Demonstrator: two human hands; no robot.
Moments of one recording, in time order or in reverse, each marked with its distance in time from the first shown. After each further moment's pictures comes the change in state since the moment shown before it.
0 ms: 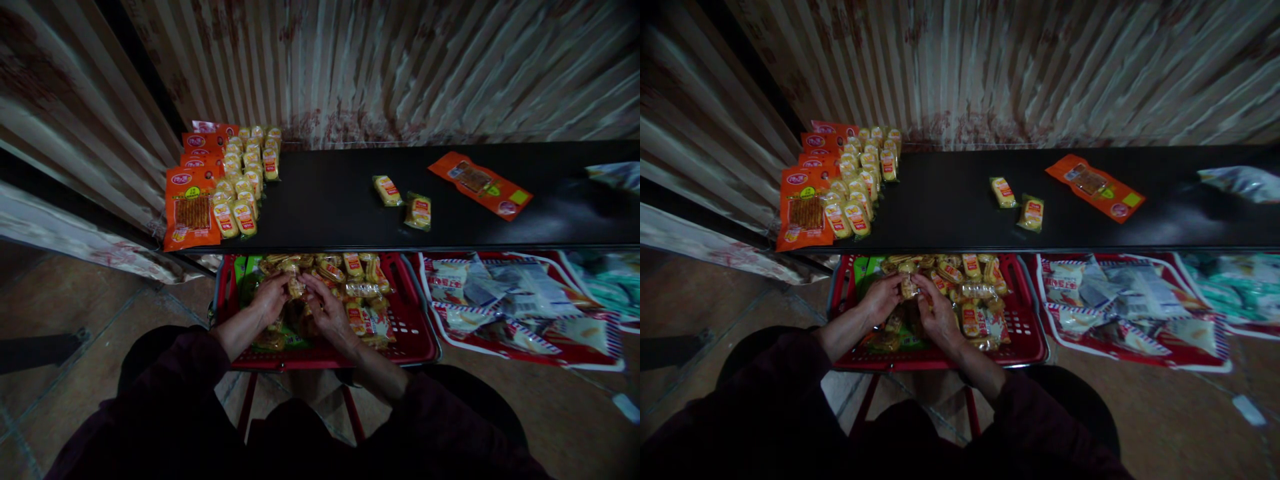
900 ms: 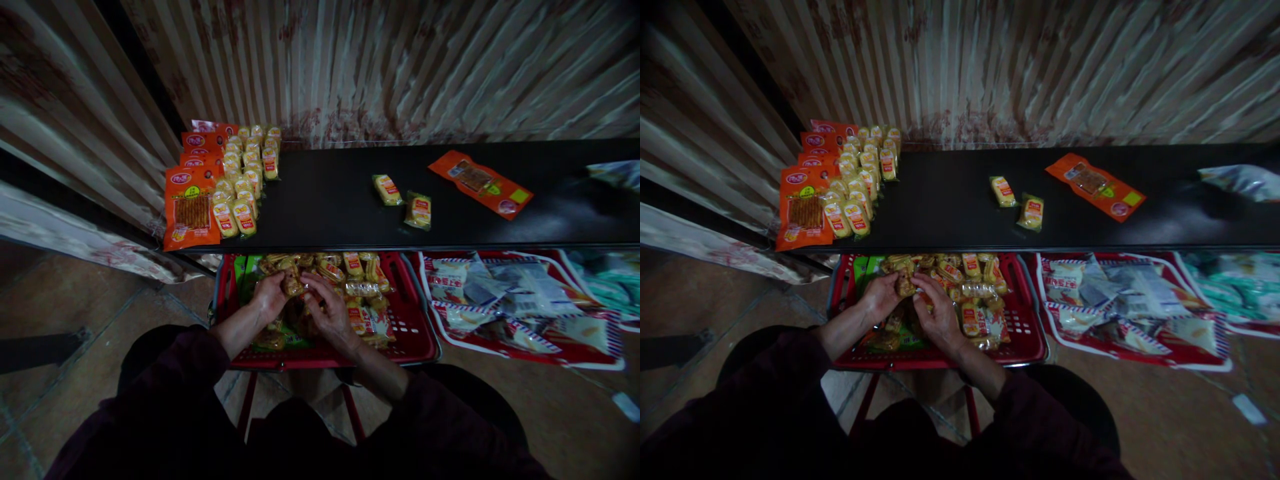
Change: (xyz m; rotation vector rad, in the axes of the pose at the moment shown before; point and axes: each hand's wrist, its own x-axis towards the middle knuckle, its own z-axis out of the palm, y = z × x) left_hand 0.005 0.002 0.002 -0.109 0.000 -0.065; right_hand 0.001 -0.010 -0.007 -0.257 0.031 -0.189
